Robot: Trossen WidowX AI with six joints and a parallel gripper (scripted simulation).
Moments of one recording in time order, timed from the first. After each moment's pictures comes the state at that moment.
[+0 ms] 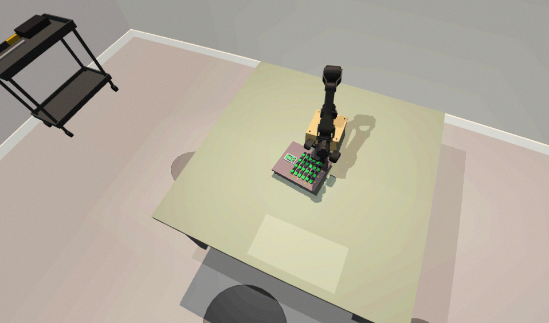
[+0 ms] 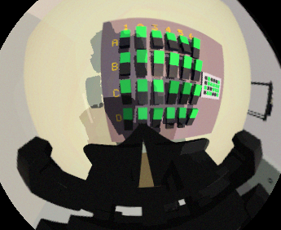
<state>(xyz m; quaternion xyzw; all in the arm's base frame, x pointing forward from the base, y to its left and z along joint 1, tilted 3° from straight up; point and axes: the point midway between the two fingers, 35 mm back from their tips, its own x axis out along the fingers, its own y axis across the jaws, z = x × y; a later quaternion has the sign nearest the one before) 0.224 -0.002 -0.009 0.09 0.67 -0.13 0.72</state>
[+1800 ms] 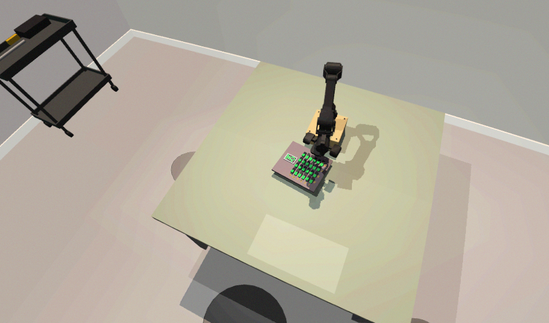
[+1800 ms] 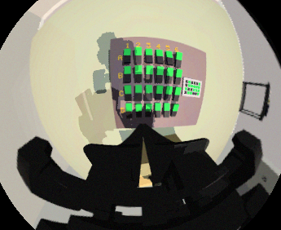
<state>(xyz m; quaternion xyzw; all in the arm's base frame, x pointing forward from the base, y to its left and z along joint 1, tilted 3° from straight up) 0.227 -0.004 0.048 0.09 0.68 -0.13 0.71</state>
